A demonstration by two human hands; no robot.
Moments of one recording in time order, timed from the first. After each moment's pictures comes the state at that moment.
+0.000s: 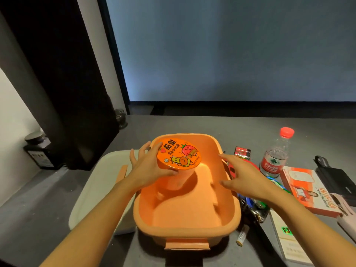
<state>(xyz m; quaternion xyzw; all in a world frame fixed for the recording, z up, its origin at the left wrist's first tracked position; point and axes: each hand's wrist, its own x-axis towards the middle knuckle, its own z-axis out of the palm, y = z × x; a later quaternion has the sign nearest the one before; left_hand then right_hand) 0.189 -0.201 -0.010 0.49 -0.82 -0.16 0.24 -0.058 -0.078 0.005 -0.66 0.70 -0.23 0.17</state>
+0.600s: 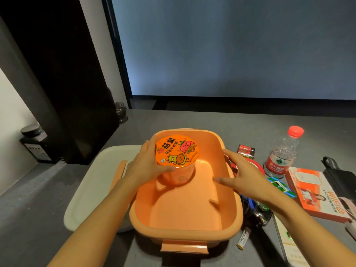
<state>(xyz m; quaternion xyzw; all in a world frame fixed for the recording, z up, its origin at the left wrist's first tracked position) 0.184 -0.209 -0.015 0.53 -0.79 -0.20 0.23 -0.066 -0.092 -0.017 -0.63 0.68 -0.30 0.22</state>
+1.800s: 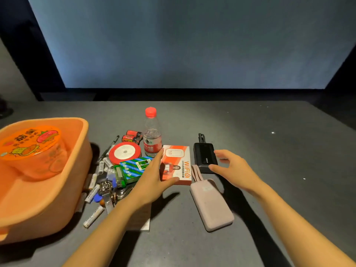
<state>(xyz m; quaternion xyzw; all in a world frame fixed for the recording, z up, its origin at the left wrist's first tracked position) -0.129 -0.022 -0.068 0.32 -0.81 -0.43 0.23 -0.346 0.095 -0.030 -0.48 0.80 -0.31 0.18</state>
